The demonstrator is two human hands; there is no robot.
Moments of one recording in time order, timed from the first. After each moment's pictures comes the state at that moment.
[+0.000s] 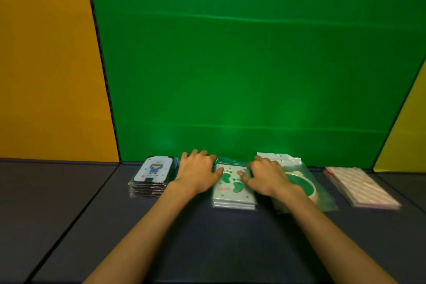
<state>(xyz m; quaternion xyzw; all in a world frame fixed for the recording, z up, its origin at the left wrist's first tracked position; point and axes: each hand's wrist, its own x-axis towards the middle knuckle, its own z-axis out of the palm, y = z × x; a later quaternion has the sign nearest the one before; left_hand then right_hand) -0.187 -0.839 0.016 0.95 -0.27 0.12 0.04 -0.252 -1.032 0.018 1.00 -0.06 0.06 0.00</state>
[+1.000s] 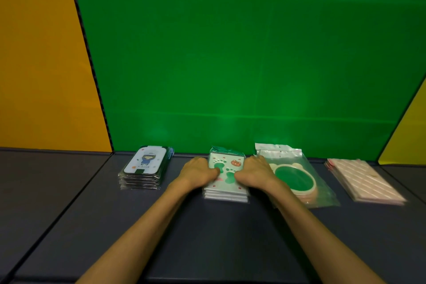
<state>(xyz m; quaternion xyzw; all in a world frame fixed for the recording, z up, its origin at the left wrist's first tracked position) -0.171 -0.860 -0.017 0.95 -0.17 -0.09 0.25 -0.228 -1.025 0.000 0.98 -0.12 -0.03 -0.14</state>
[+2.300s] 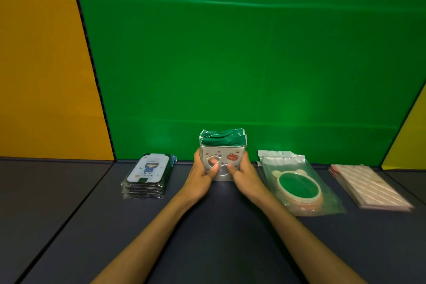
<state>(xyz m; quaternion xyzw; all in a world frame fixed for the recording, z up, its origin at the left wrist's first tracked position) -0.159 -0.853 -0.053 0.77 -0.23 0.00 0.59 -0.217 -1.001 -0.023 0.84 -0.05 0.15 -0.53</state>
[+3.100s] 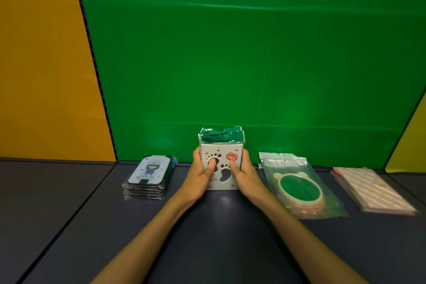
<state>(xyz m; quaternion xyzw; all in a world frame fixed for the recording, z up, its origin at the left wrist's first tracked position) -0.164 -0.849 -0.041 0.76 -0.24 0.01 0.61 -0.218 -1.002 -0.022 0.82 -0.02 0.17 -0.55</state>
